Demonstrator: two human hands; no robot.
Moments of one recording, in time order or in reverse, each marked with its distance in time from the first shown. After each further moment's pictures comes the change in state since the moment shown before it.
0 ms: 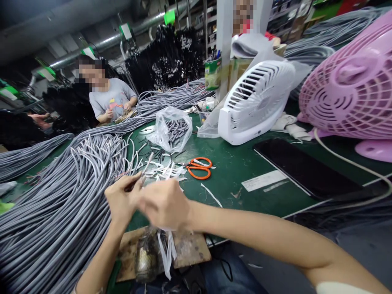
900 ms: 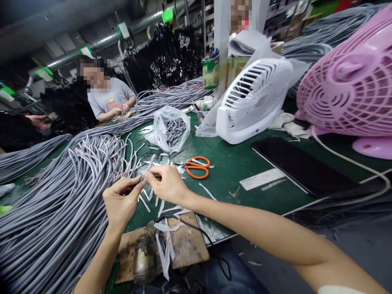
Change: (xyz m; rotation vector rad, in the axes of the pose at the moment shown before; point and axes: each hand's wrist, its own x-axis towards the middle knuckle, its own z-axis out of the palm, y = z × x) left_hand -0.003 0.003 0.000 -0.194 -0.035 -0.101; right_hand 0.008 0.025 -0.006 -0.060 -0.120 0.525
